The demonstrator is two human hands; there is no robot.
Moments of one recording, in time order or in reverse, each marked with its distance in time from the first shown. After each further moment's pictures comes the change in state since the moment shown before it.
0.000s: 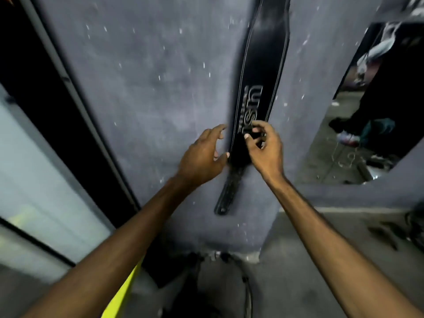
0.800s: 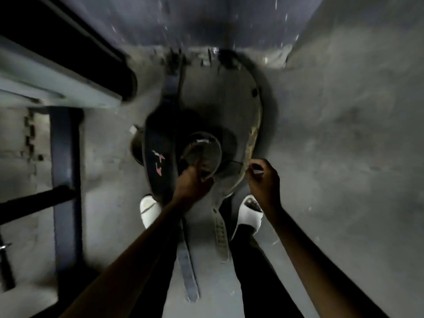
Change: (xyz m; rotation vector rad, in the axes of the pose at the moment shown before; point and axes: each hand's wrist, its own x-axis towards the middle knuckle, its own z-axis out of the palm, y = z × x) left_hand -0.564 -0.245 0.562 -0.155 -0.766 -0.974; right_hand -0.632 0.565 0.043 -0.206 -0.537 0.987
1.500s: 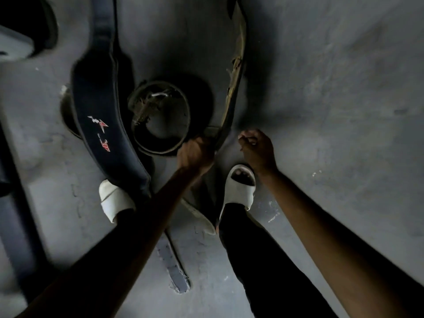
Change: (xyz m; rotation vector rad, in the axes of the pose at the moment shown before) left_hand 0.095 -0.042 0.190 0.405 -0.025 -0.004; right_hand 0.082 0.188 0.037 0.119 -0.052 0.250
